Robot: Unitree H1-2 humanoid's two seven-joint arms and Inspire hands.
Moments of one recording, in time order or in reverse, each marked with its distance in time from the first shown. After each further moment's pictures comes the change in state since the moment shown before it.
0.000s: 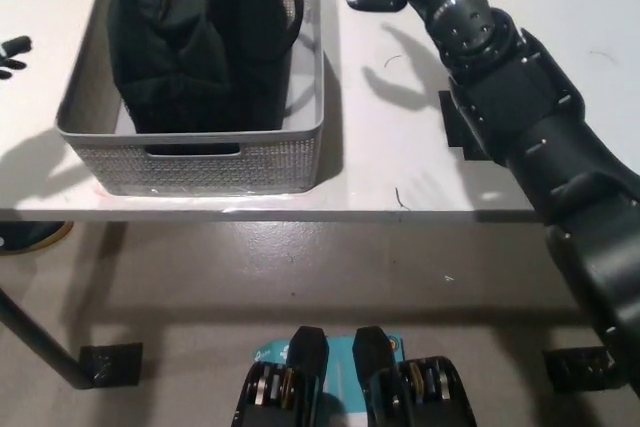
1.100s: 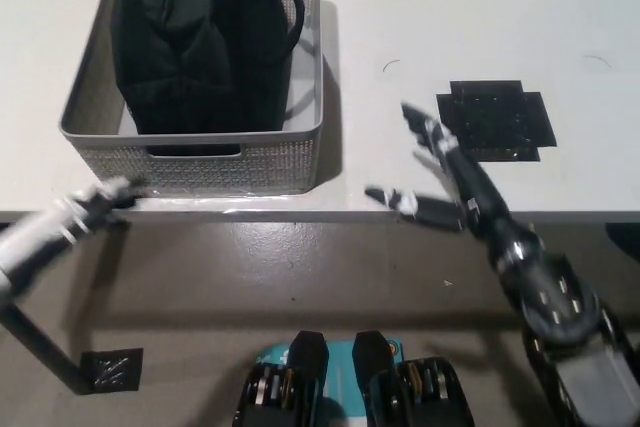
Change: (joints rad) left_arm 0.587 -0.349 0.338 -0.586 -0.087 0.012 0.005; right_arm 0.868 -0.065 -0.036 -1.022 0.050 0.049 0.068
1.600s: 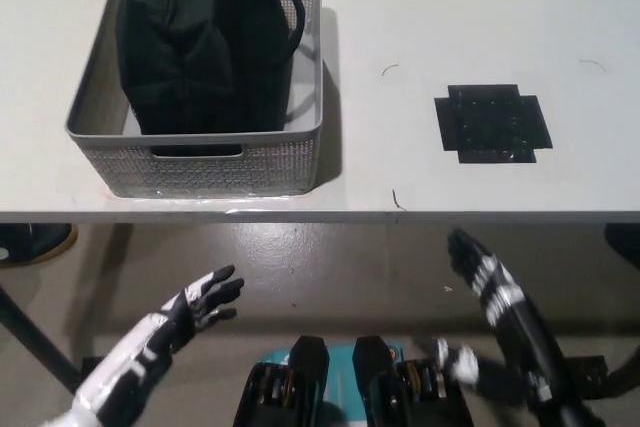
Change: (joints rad) left_arm 0.345 -0.390 0.022 -0.276 -0.042 -0.076 0.072; right_arm 0.548 0.023 0.007 -0.512 0.136 -0.092 0.007
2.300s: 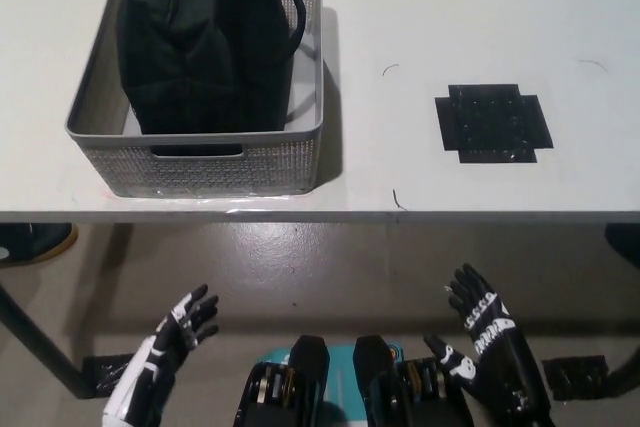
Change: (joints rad) left_arm -0.045 -0.095 0.025 0.481 0.074 -0.301 0.170; right_arm -0.074 0.119 -0.104 0.476 0.107 -0.262 0.040
